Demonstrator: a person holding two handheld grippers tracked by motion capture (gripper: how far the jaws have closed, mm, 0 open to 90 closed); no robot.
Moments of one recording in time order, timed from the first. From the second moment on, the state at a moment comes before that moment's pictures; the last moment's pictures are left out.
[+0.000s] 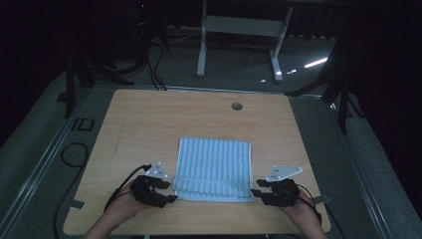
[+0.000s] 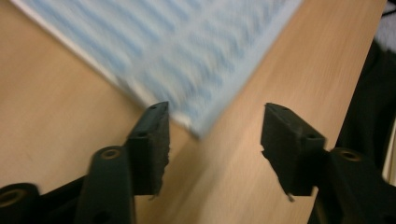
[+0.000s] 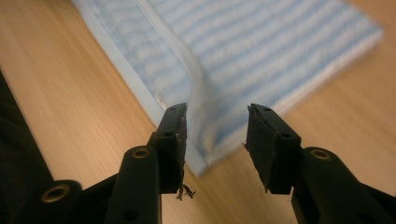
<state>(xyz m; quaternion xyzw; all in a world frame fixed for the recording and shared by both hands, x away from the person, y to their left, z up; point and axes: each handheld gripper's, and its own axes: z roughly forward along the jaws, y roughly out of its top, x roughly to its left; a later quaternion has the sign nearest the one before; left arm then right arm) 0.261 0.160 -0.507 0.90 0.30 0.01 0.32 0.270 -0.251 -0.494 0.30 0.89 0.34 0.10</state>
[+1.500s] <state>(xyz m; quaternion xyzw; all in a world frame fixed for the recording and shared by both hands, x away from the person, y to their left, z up) 0.264 0.131 -0.496 0.91 0.26 -0.03 0.32 0.268 -0.265 -0.486 0.28 0.89 0.34 0.06</state>
